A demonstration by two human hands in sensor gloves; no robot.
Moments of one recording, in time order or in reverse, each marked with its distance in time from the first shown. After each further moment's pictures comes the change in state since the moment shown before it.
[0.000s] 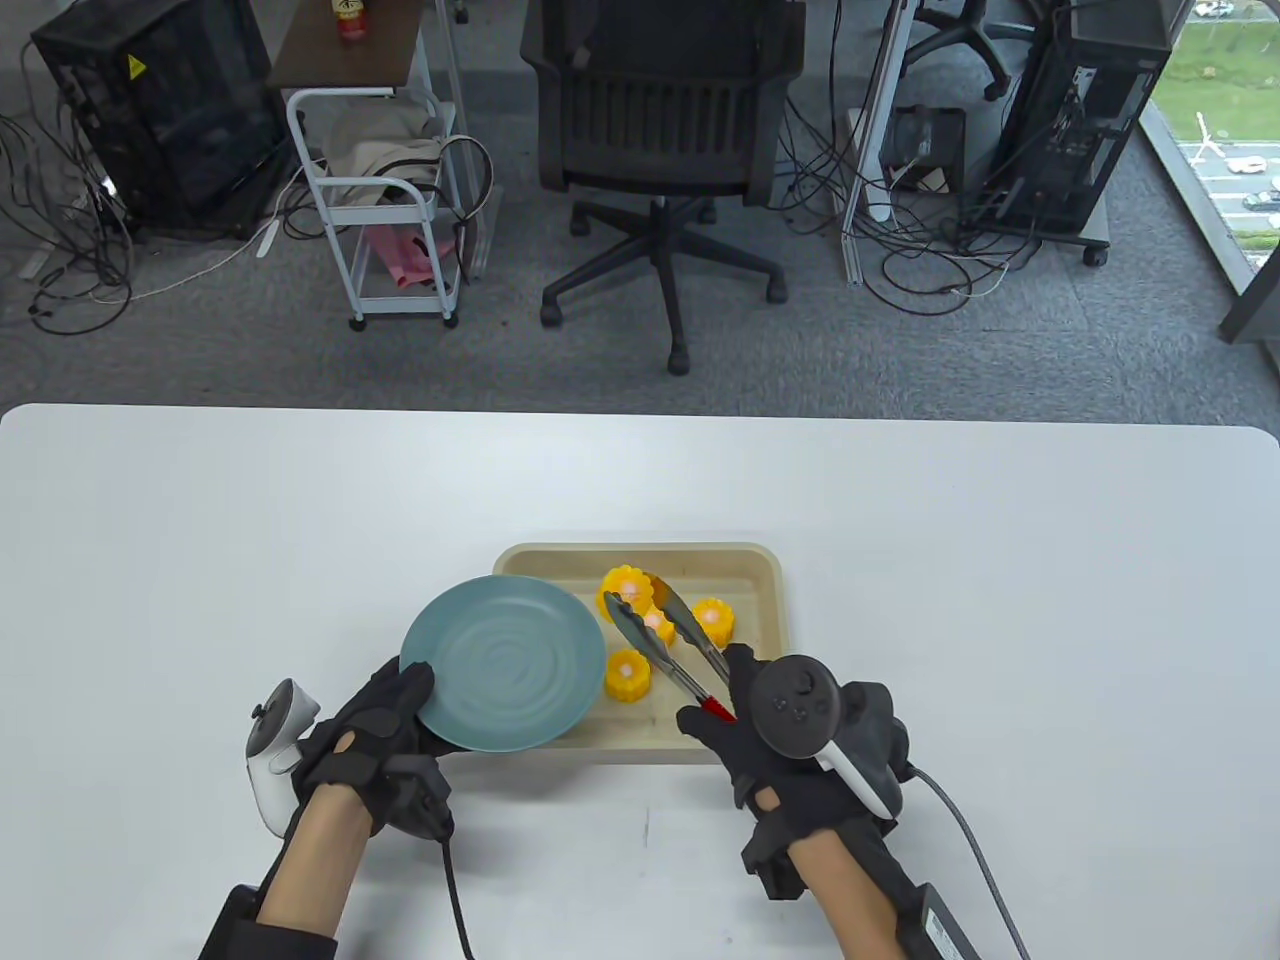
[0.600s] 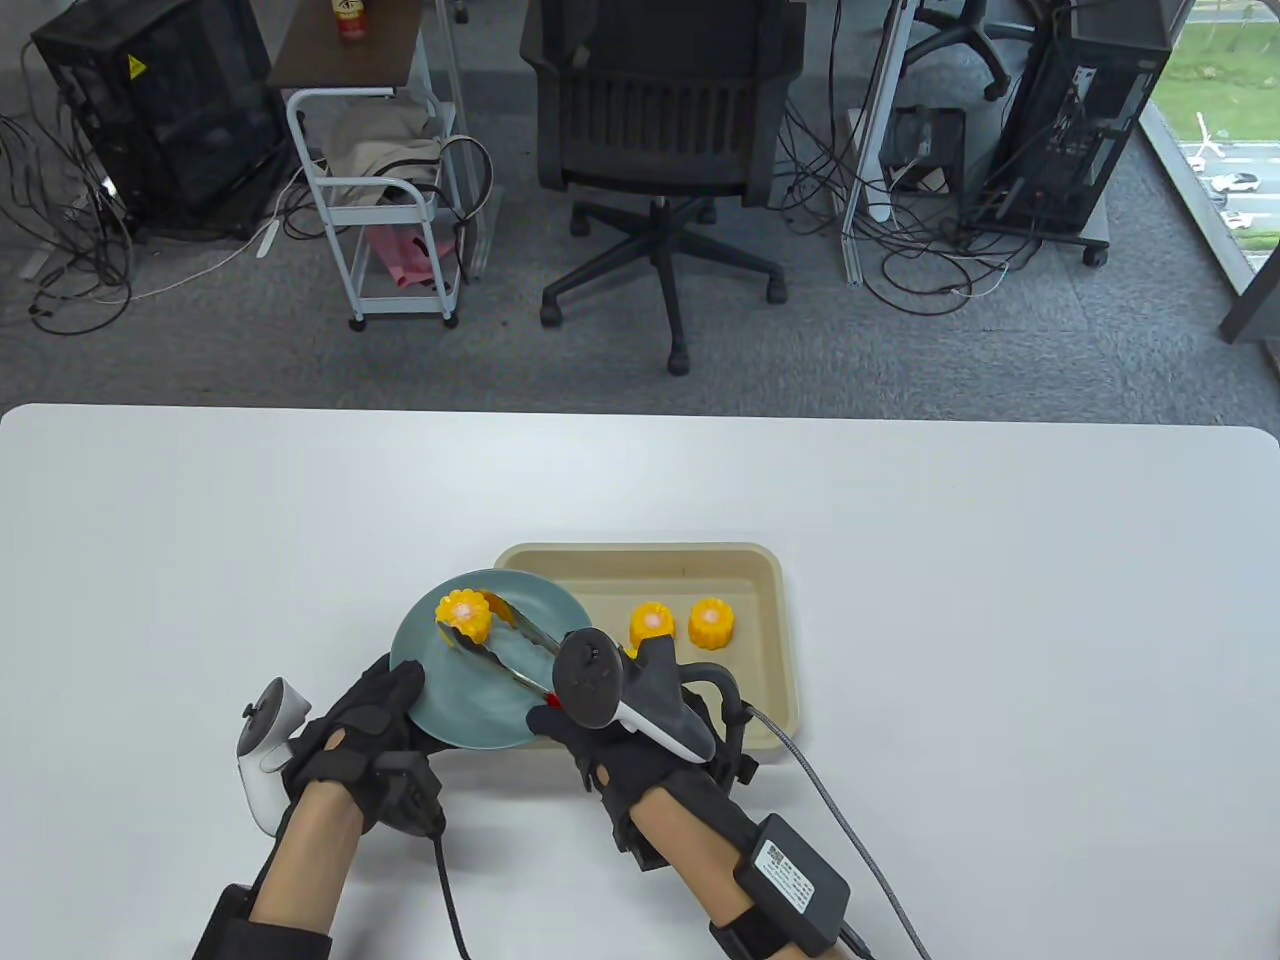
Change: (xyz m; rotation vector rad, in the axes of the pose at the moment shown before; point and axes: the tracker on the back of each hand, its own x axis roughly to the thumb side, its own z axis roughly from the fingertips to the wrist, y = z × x) left_hand 0.005 0.004 0.002 0.009 0.001 -0.003; right_hand 0.107 0.044 -0.031 0.126 -0.118 0.216
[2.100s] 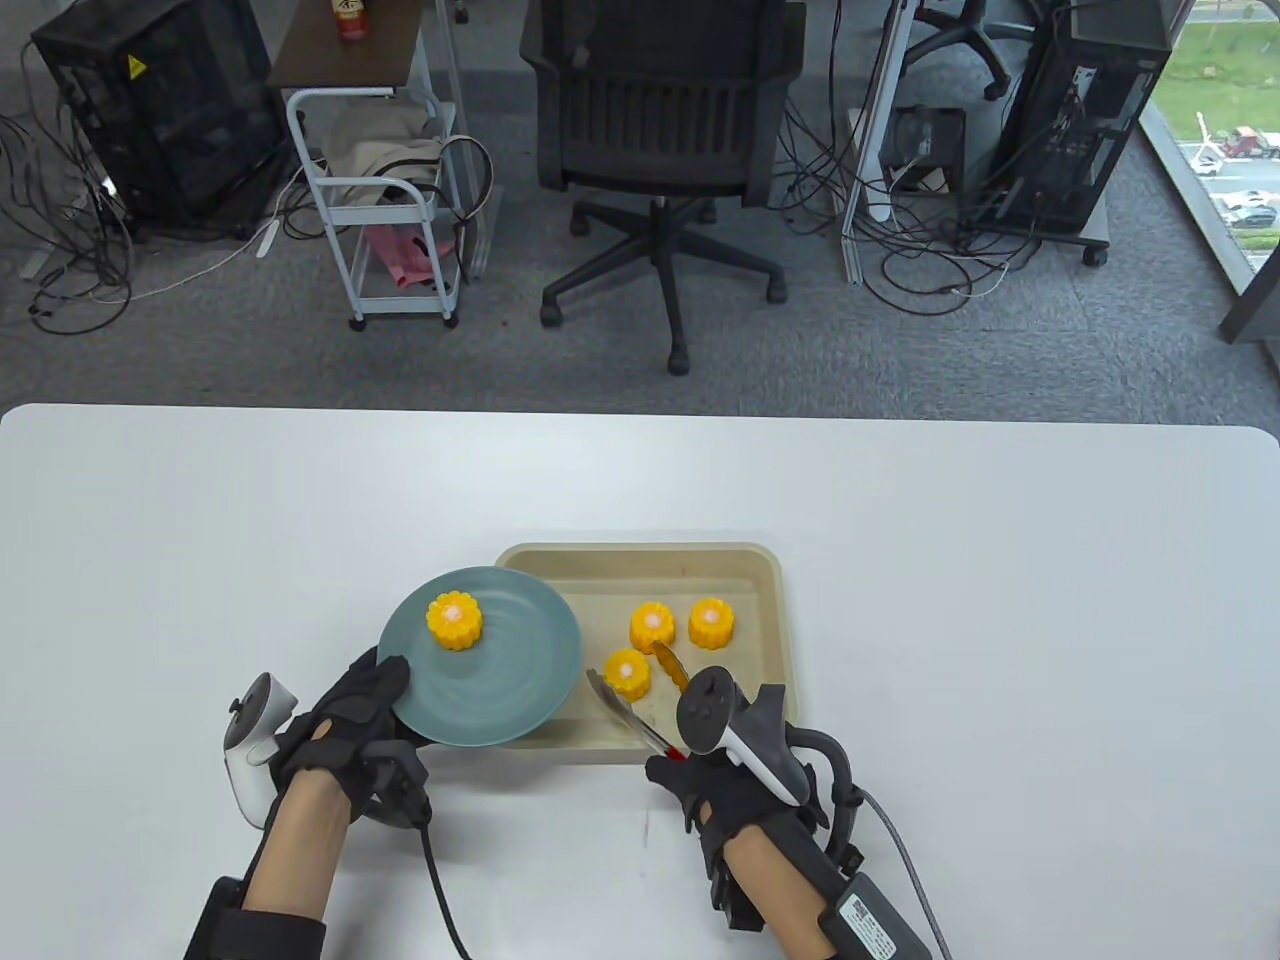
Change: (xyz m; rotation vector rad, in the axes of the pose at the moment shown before) left_hand 0.004 0.014 -0.005 0.034 0.021 0.005; right_hand -0.099 0.052 0.028 0.212 0.361 0.014
